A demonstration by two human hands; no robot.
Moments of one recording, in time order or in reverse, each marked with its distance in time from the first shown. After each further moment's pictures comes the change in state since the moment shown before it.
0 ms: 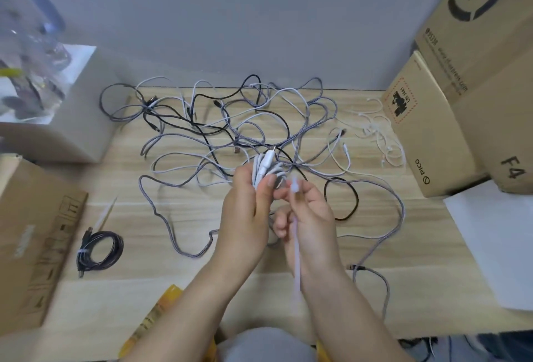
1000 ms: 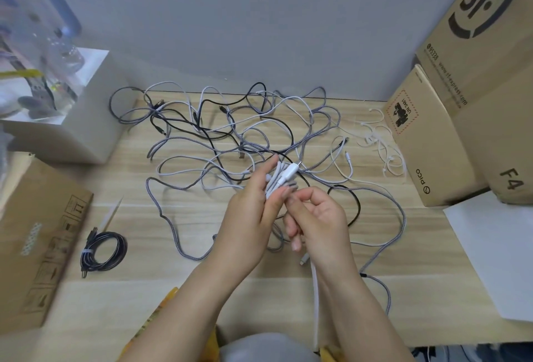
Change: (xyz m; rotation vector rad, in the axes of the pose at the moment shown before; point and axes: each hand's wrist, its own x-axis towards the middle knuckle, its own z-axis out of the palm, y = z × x) left_hand 0.000 -0.001 -0.018 0.082 -0.168 0.088; right_hand -0.003 -0.008 -0.009 -0.458 -0.126 -0.114
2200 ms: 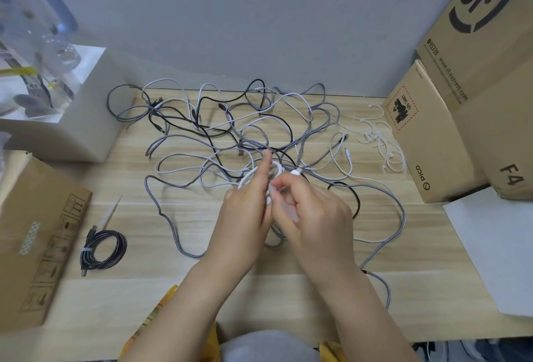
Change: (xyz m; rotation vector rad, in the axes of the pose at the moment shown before) left_hand 0.001 -0.008 0.000 0.289 -0.006 0.103; right_hand 0.003 0.000 0.003 -1.011 0.234 -0.925
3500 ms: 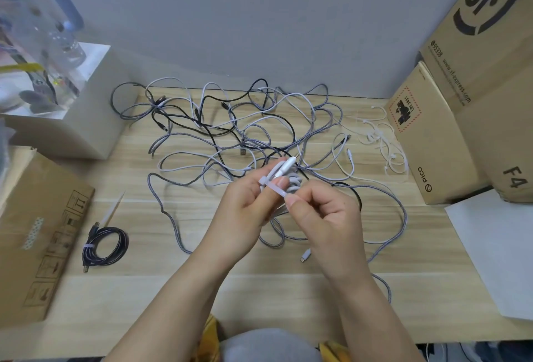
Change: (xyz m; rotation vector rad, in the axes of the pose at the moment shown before) left_hand 0.005 0.017 -0.015 -0.841 -0.147 -0.290; right_hand 0.003 -0.013 -0.022 0.882 -0.178 0.490
